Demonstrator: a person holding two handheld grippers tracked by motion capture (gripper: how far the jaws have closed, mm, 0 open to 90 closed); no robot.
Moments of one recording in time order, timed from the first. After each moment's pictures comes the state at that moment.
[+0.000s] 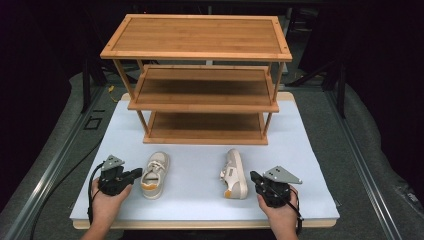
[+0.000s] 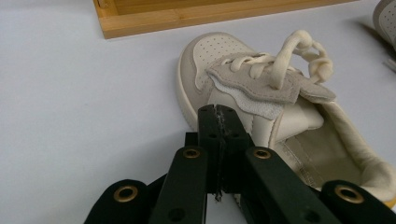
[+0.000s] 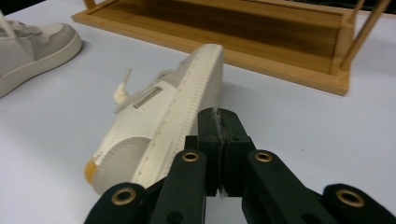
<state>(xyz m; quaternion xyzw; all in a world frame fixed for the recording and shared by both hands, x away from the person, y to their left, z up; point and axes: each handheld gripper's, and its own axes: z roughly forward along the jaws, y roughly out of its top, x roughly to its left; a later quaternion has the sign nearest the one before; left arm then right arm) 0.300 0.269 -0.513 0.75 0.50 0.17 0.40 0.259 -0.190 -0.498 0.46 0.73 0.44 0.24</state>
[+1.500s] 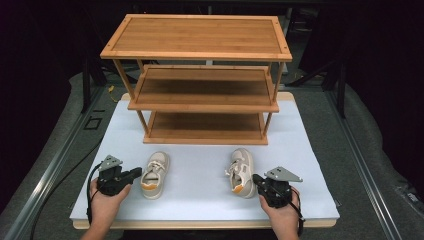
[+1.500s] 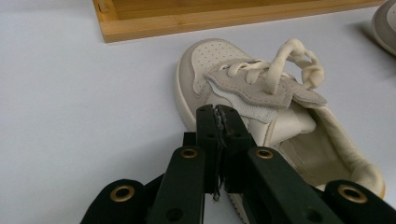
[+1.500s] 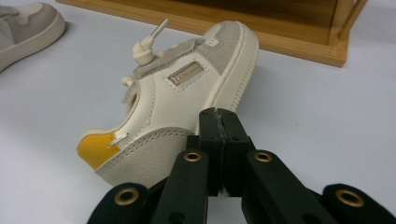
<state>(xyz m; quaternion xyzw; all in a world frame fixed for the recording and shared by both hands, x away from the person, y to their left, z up) 0.298 0.270 -0.511 0.74 0.50 0.16 0.41 0.262 -0.196 -0.505 0.49 0.74 0.41 0.22</state>
